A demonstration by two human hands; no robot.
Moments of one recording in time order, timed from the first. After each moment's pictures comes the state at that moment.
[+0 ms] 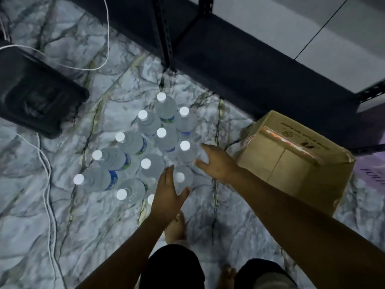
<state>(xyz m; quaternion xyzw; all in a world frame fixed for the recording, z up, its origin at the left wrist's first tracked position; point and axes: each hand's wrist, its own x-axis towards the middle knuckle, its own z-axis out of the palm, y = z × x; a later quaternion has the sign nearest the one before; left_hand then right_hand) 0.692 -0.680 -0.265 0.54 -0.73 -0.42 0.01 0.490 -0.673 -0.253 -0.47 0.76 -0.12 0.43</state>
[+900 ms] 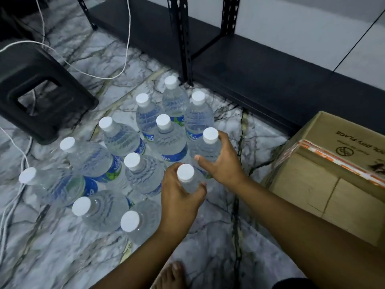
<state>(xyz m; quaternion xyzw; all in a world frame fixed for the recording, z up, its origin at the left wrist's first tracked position) 0.653 -0.687 -0.388 0.51 -0.66 -0.42 0.35 0.498 -0.708 -0.415 -0.47 0.69 -0.48 0.28</state>
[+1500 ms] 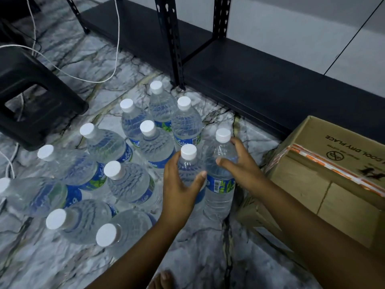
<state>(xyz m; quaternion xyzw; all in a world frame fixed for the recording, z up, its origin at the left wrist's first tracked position) 0.614 -0.705 -0.405 0.47 -0.67 -0.44 0.37 0.435 -0.675 -0.399 -0.40 0.67 -0.47 0.41</state>
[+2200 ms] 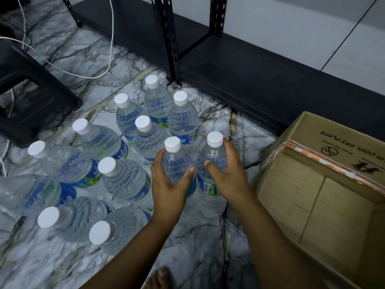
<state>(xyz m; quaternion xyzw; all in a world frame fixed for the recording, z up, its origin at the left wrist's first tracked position) 0.622 -0.708 -0.420 0.51 -0.63 -0.42 0.40 0.479 -0.669 -0.420 -0.38 0.69 -0.52 0.31</state>
